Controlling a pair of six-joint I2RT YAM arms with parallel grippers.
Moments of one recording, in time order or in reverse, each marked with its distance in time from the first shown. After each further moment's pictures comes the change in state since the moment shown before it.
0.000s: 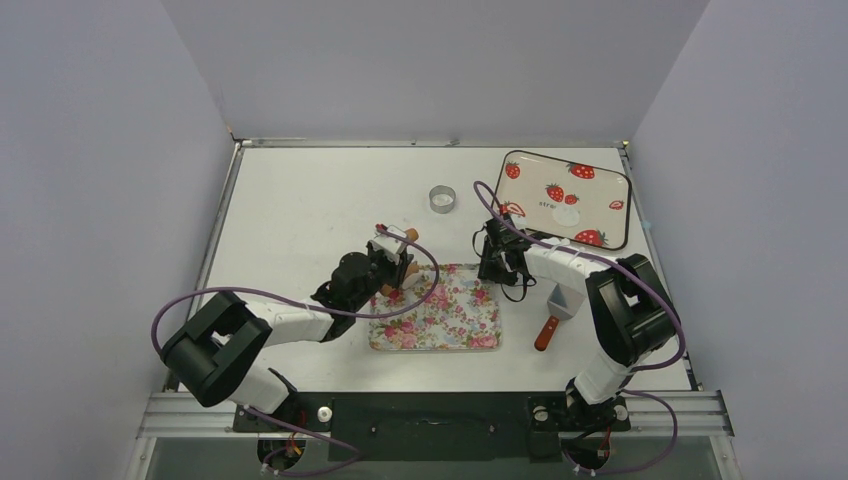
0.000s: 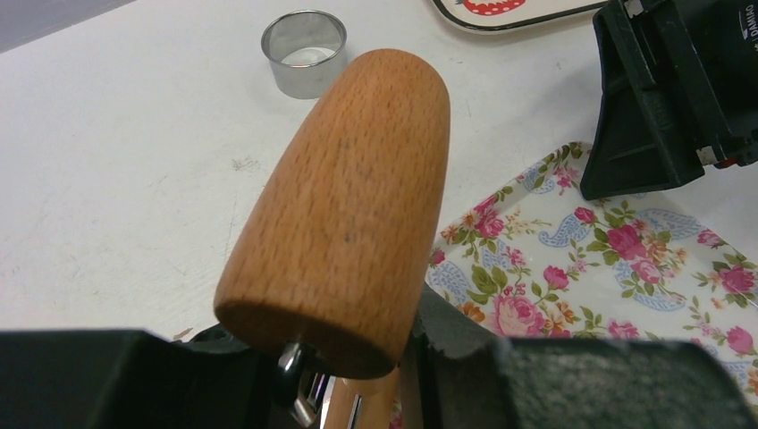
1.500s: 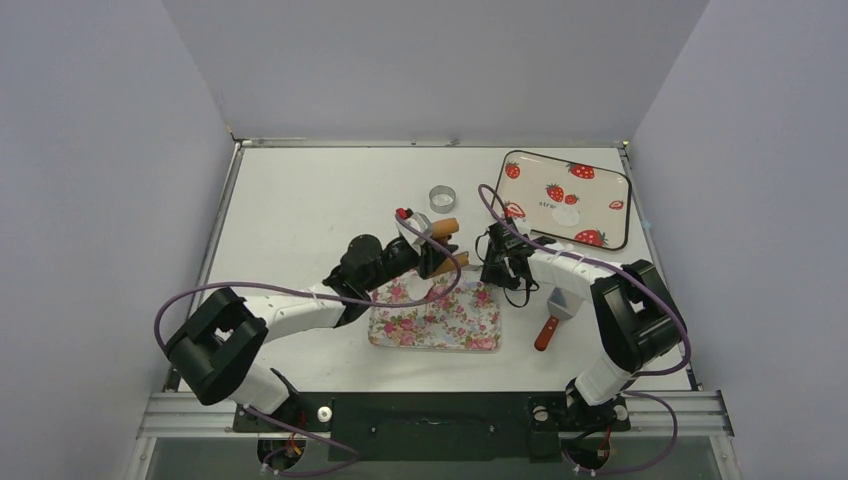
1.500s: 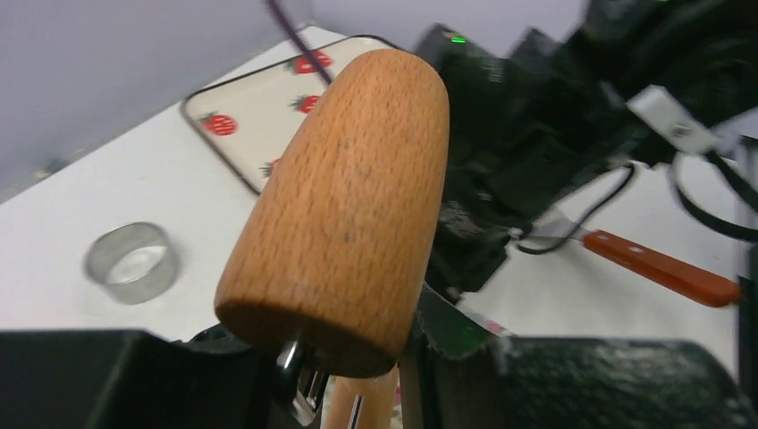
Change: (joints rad) left arm -0.093 0.016 0.188 0.065 0.358 -0.054; right arm 0.004 -0.043 -0.050 0.012 0.018 0.039
